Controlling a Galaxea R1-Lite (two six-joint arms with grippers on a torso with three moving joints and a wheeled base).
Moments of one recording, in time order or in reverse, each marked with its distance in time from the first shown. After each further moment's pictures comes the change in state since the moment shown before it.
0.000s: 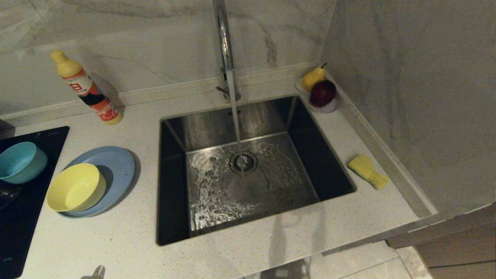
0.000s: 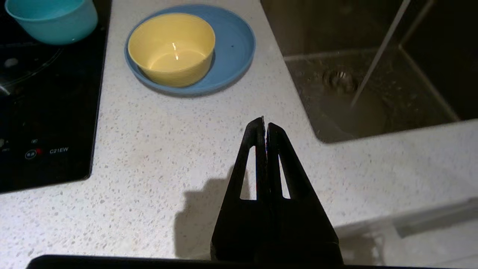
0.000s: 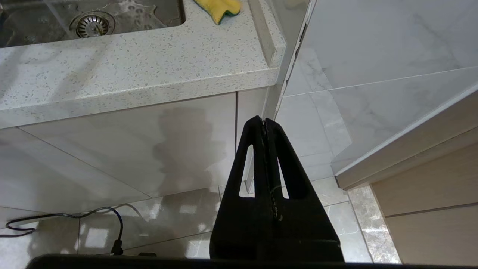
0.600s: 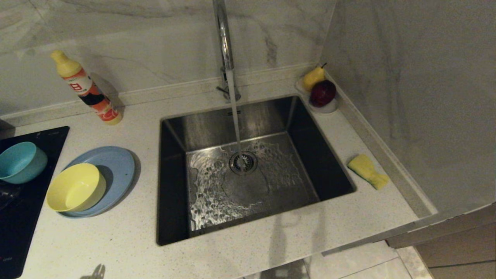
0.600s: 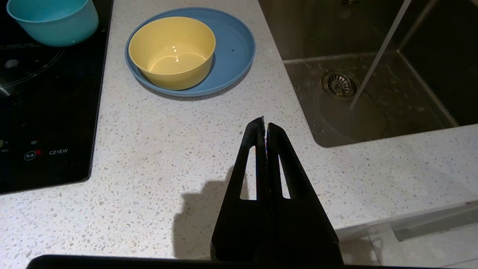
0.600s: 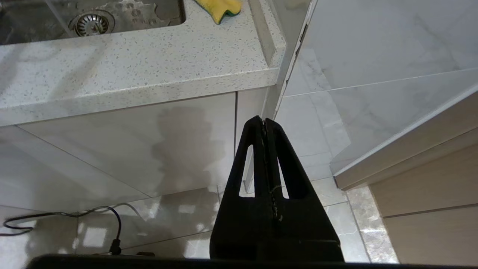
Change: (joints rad) left arm 0.000 0.000 0.000 -0.009 0.001 -0.007; right arm 0.000 0.000 0.000 0.000 0.000 -0.011
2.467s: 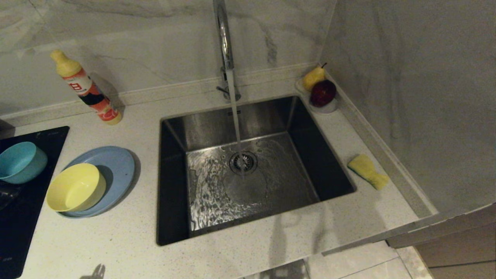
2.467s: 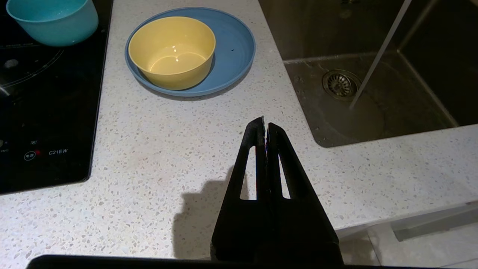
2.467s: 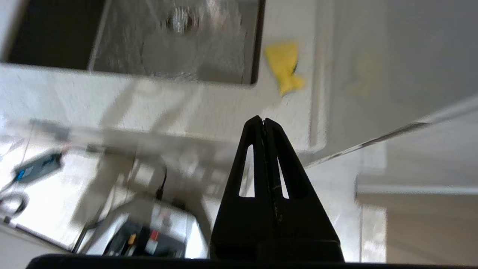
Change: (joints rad) left arm 0.000 0.000 0.000 0.000 0.000 0.000; right arm 0.012 0.657 -0.902 0.434 0.274 -0.143
